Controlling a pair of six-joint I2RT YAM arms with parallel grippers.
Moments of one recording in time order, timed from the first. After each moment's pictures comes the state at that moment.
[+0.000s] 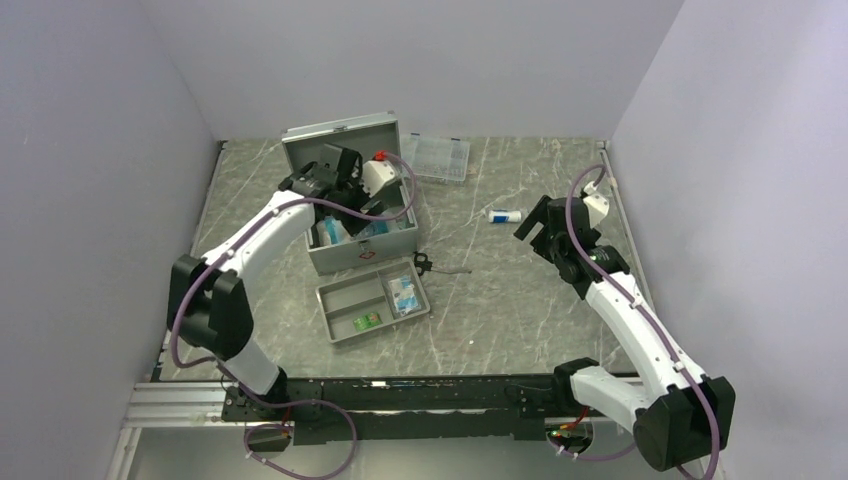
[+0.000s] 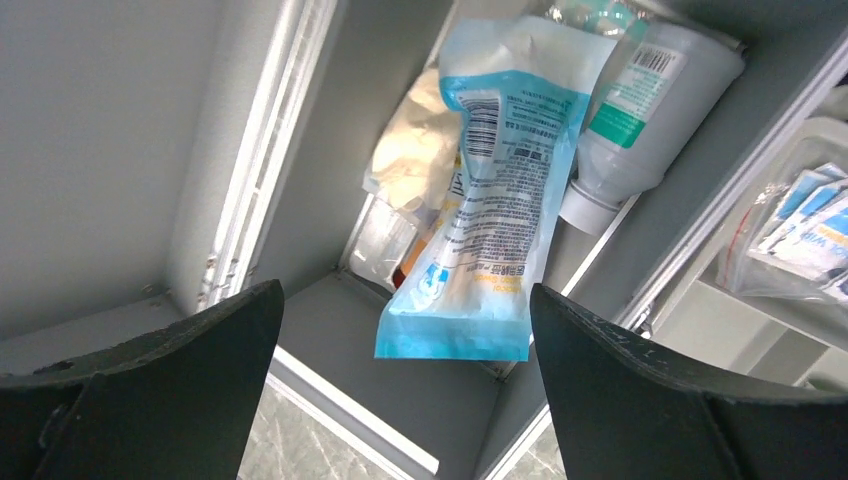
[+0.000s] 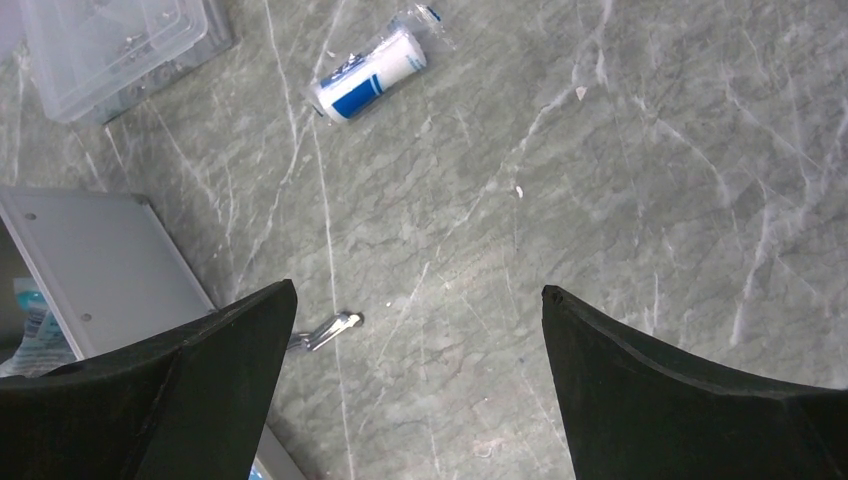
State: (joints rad) left arm -0.43 1.64 1.37 -0.61 -0.04 0.55; right arm 0.26 1.02 0.86 -0.54 0.33 0.77
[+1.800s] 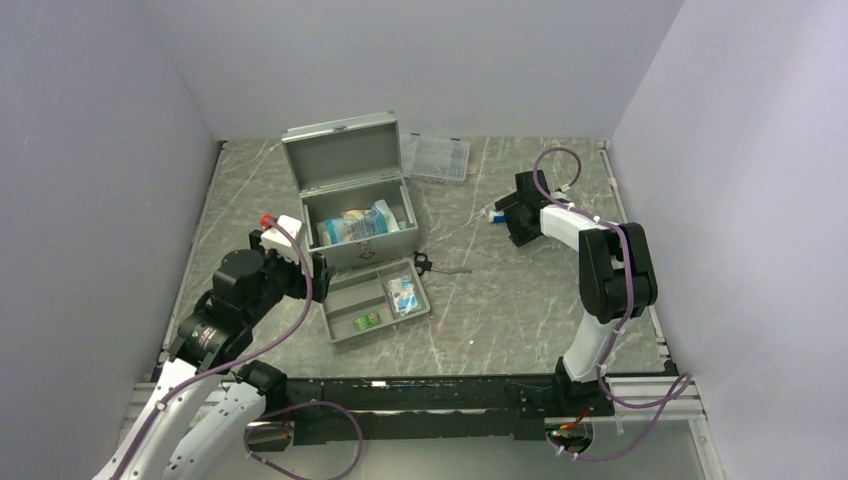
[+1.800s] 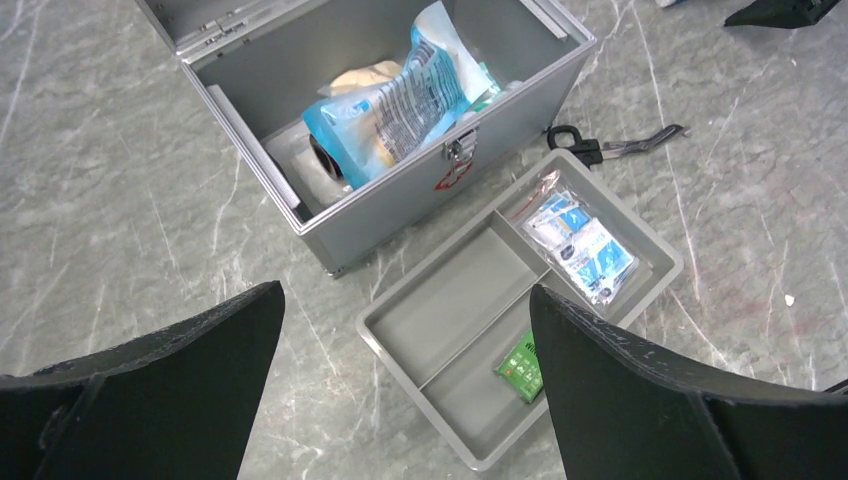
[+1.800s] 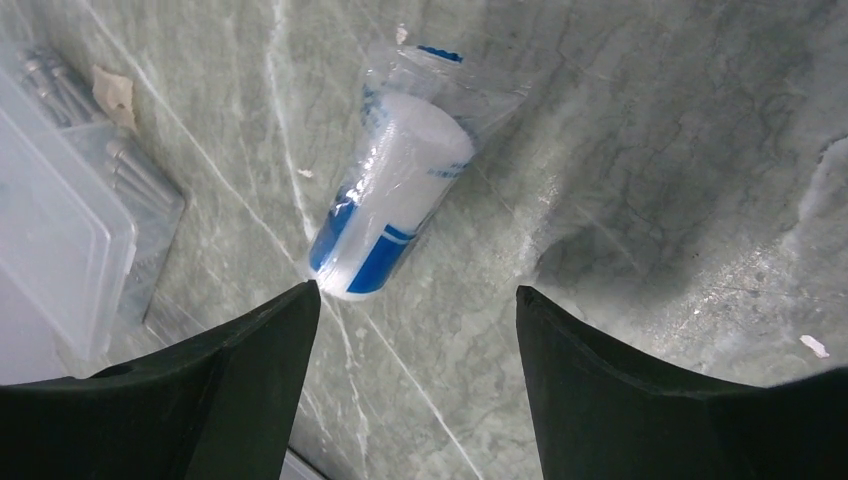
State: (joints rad) left arm -0.43 0.54 0.76 -0.57 -0.04 -0.05; right arm 0.17 1.80 1.10 -0.24 0.17 1.24
